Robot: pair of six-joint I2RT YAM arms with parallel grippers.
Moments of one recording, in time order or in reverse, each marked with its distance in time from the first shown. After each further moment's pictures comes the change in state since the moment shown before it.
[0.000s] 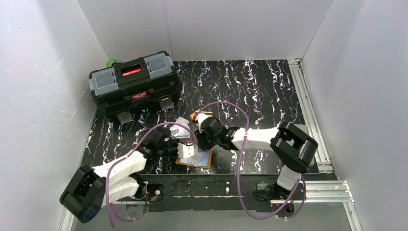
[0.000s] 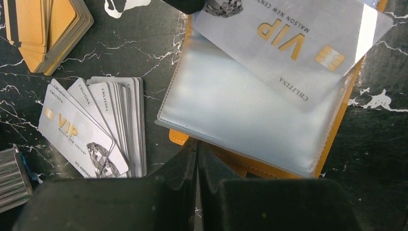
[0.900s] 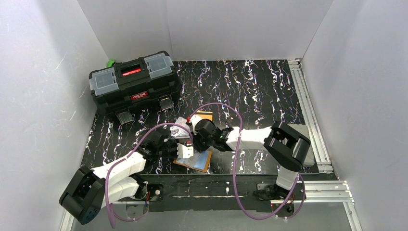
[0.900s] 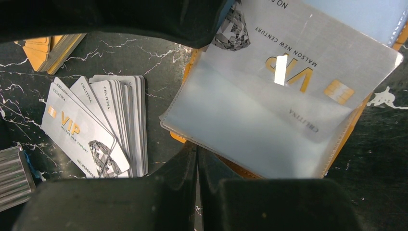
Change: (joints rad) left arm 0.000 -0.014 -0.014 0.014 0.000 0.008; right arm 0.055 0.064 0.058 0.008 0.023 -0.014
